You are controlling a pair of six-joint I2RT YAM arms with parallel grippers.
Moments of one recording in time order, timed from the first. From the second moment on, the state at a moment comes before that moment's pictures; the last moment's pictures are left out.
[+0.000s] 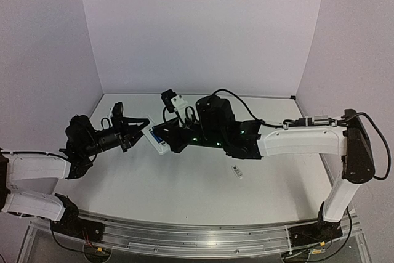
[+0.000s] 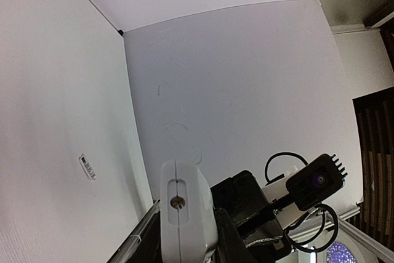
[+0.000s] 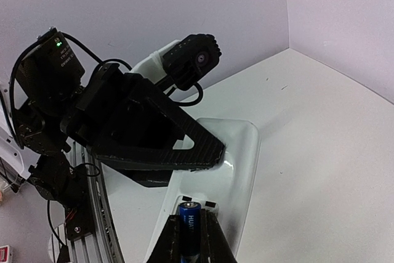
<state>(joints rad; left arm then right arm) -0.54 1.13 0.39 0.85 0.57 -1.39 1.12 1.80 1.36 0.17 -0.05 0.24</state>
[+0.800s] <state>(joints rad) -0.54 1.13 0.40 0.81 0.58 -1.38 1.12 1.81 1.36 0.16 -0.05 0.24</state>
